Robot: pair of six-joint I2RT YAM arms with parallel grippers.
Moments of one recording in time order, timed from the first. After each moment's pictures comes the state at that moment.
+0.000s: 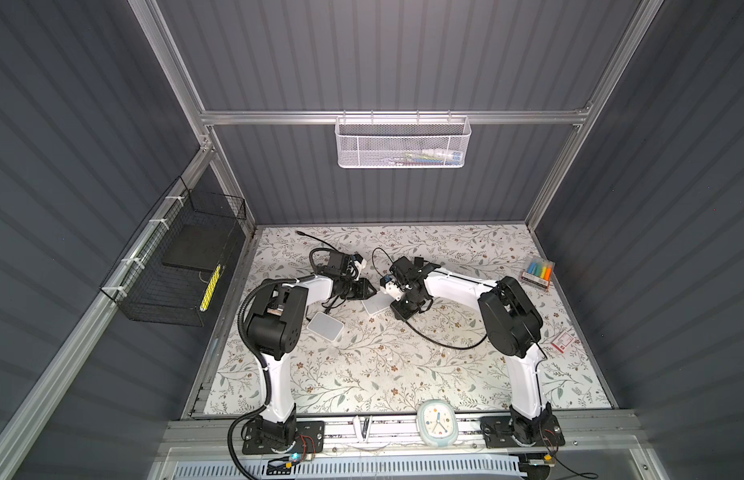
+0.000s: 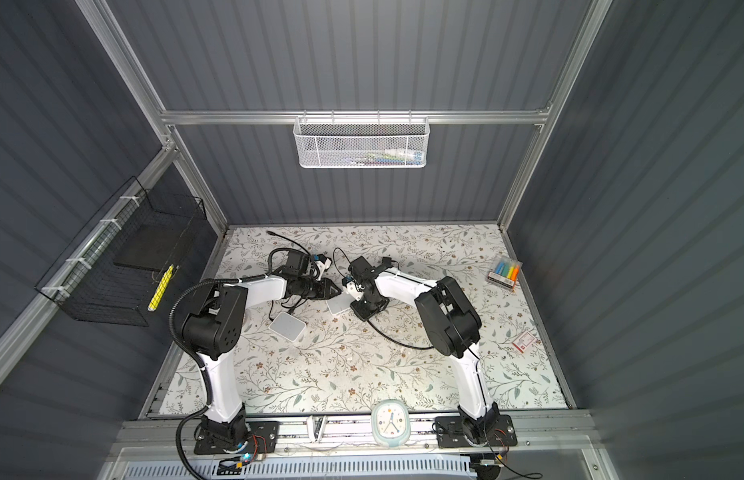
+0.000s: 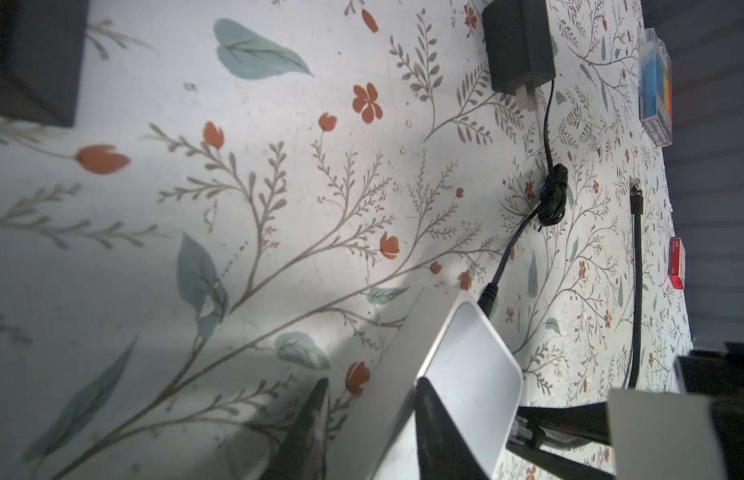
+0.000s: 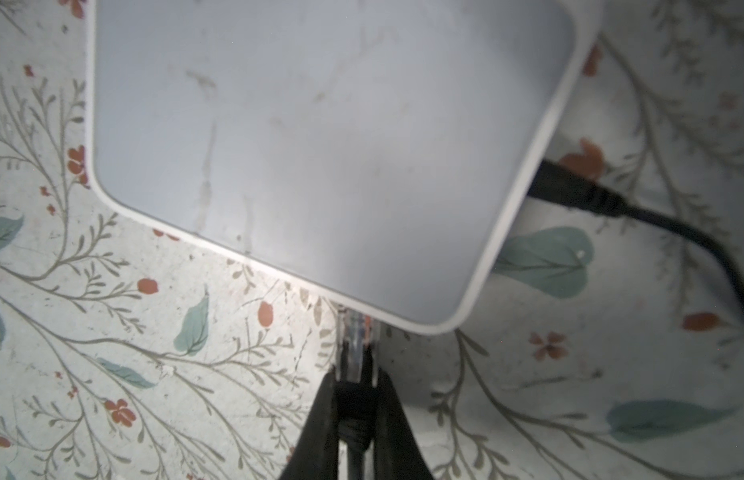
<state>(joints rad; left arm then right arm) -0.35 2.00 1.19 -0.14 0.55 -0.25 0.68 2.11 1.52 -0.75 -0.18 -0.06</state>
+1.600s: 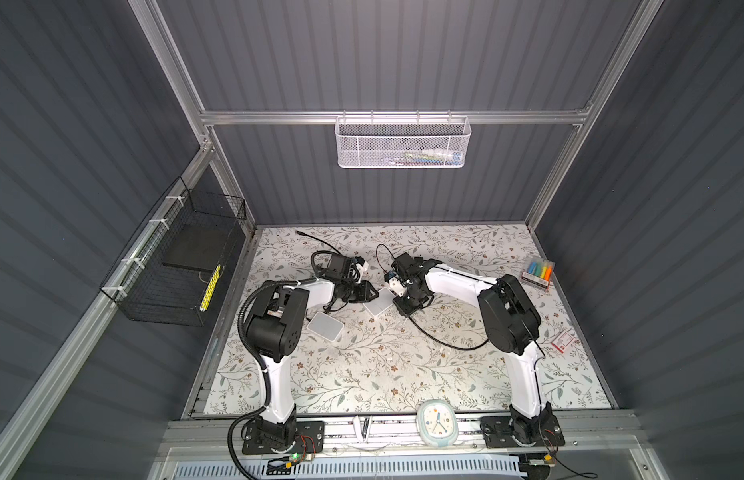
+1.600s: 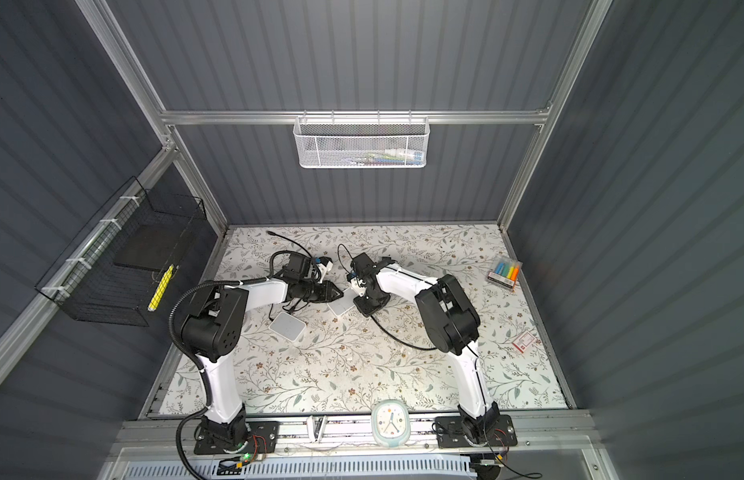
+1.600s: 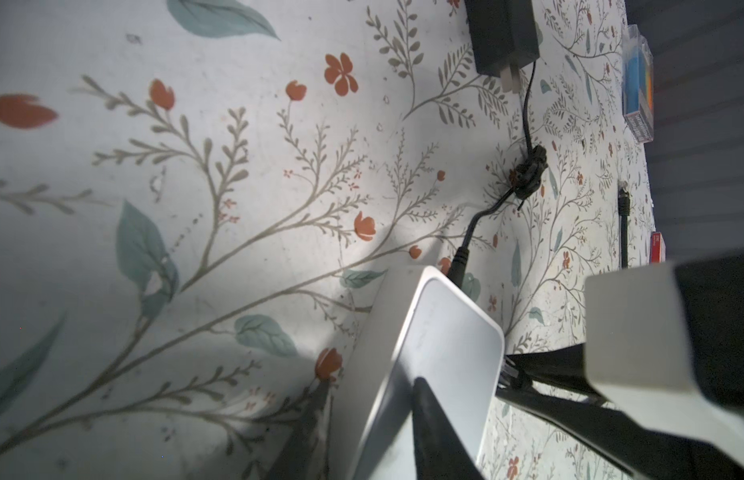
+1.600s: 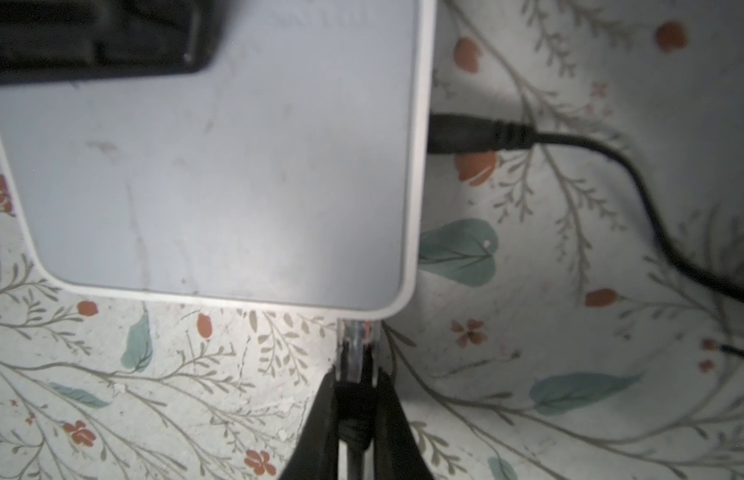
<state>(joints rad) -0.37 1.98 1.16 -0.11 0.57 -0.29 0.65 2.14 1.58 -0.80 -0.13 -0.03</state>
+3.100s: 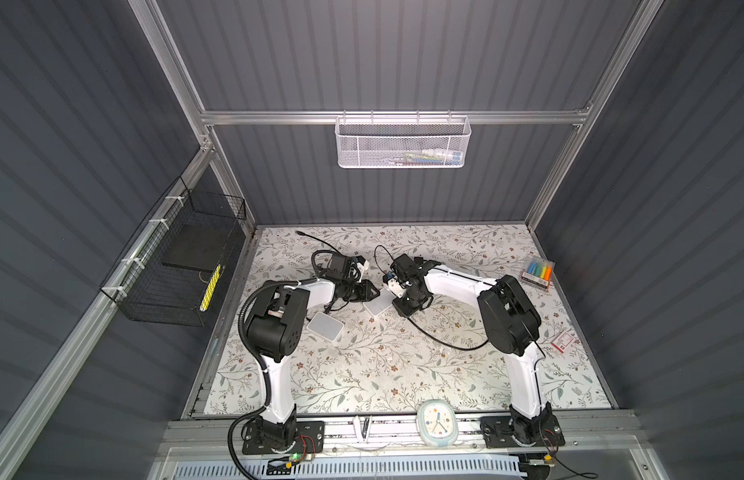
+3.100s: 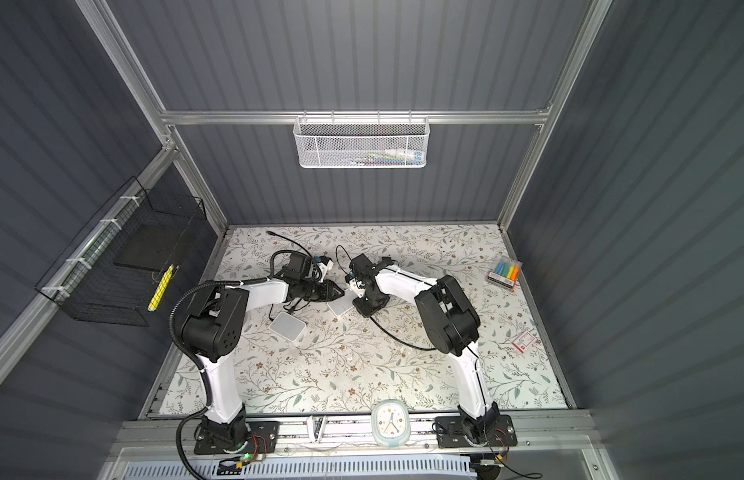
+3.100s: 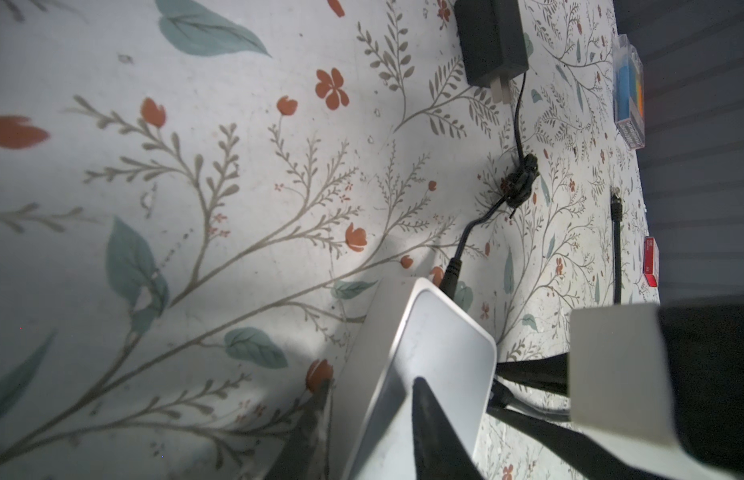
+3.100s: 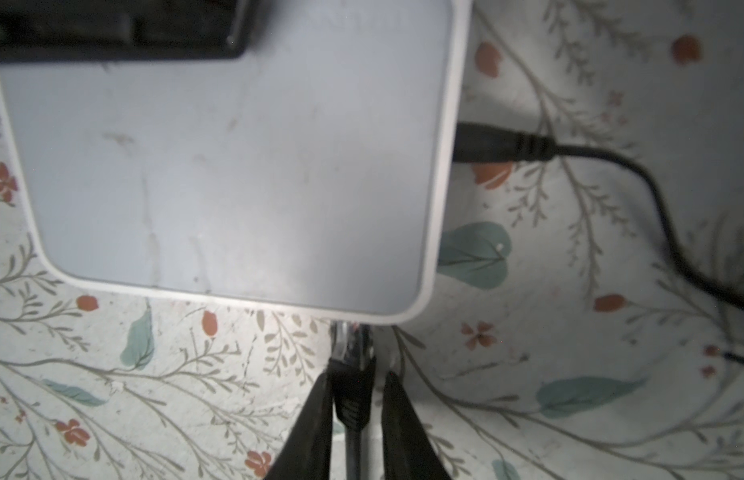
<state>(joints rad) -0.37 1.98 1.16 -0.09 0.57 -0.30 0.66 2.13 1.56 -0.79 -0.12 -0.06</state>
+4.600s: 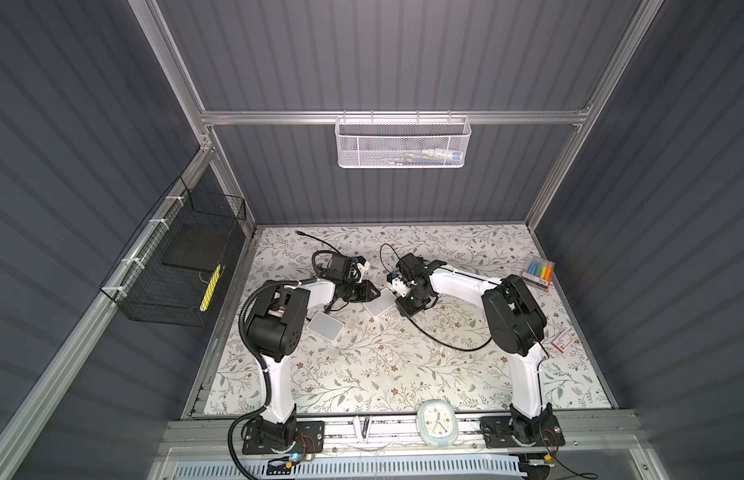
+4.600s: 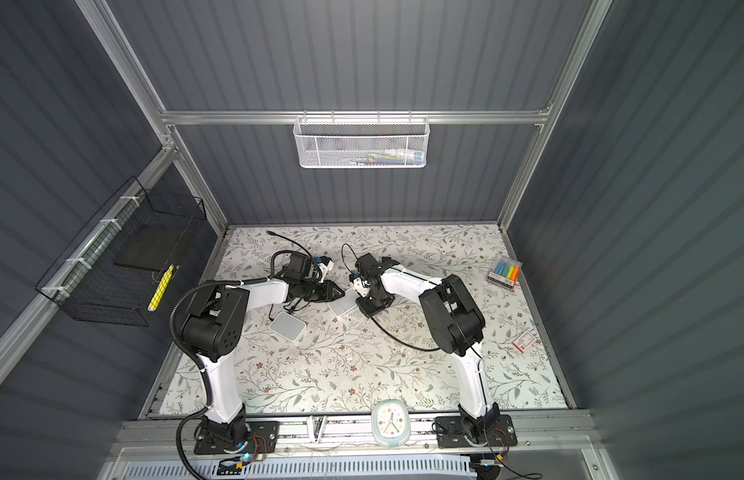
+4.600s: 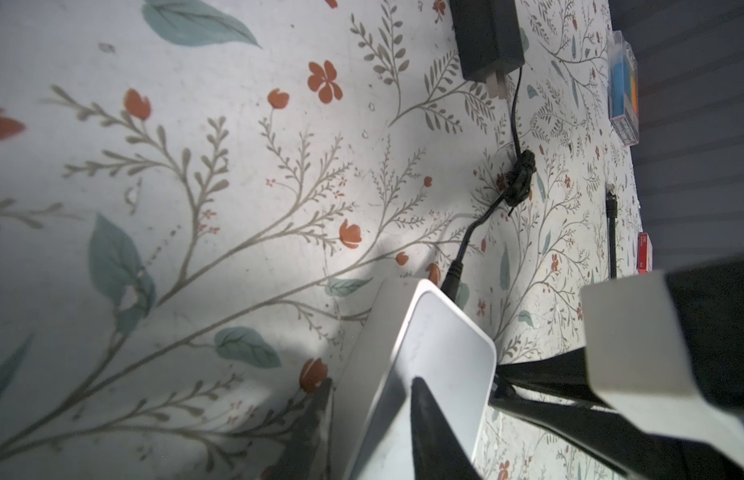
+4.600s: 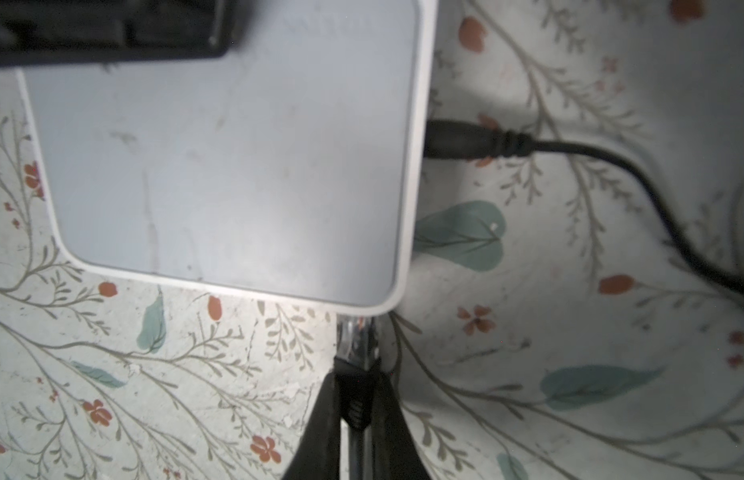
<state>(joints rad) -0.37 1.99 1.16 -0.09 0.58 -0.30 0.63 2.10 1.52 -0.75 -0.19 -0.04</state>
